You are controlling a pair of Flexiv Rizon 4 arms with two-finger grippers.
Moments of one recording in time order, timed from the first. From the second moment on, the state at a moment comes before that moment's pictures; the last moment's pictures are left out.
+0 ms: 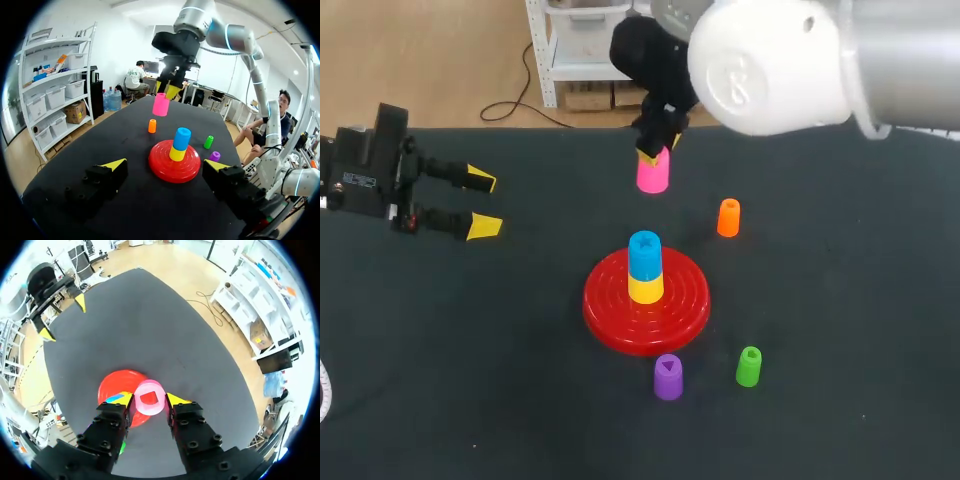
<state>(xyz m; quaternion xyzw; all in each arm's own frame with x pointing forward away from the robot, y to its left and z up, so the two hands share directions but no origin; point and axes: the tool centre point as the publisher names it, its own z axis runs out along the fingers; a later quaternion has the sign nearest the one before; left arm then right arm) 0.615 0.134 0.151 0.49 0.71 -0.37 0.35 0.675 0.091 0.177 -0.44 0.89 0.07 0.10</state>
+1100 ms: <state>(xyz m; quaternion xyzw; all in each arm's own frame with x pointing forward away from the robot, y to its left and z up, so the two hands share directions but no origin) 0.615 0.134 0.151 0.49 0.71 -0.37 0.35 0.576 0.095 0.182 -0.45 0.89 0.05 0.06</state>
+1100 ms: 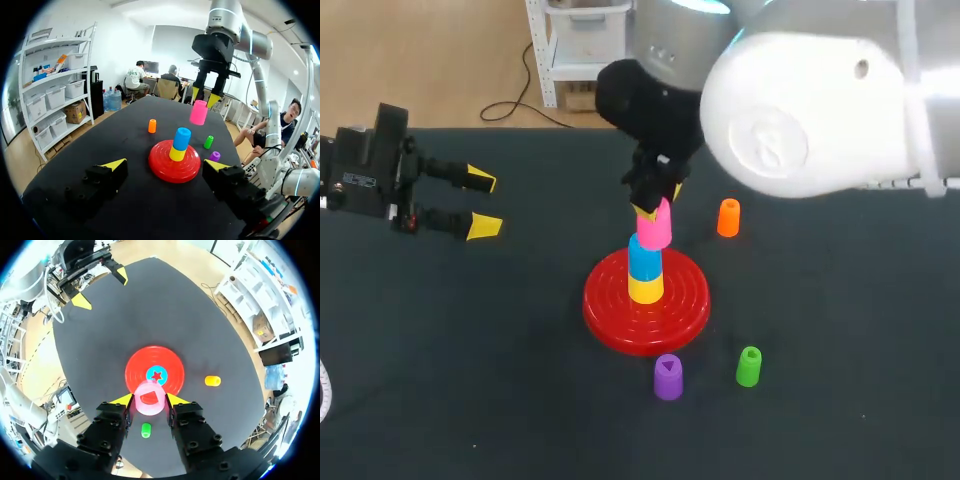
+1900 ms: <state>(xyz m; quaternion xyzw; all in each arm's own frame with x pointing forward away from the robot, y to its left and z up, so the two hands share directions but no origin) 0.615 0.134 0.151 0.49 0.71 -0.37 0.35 0.592 0.103 0.155 -0.42 0.90 0.03 0.07</state>
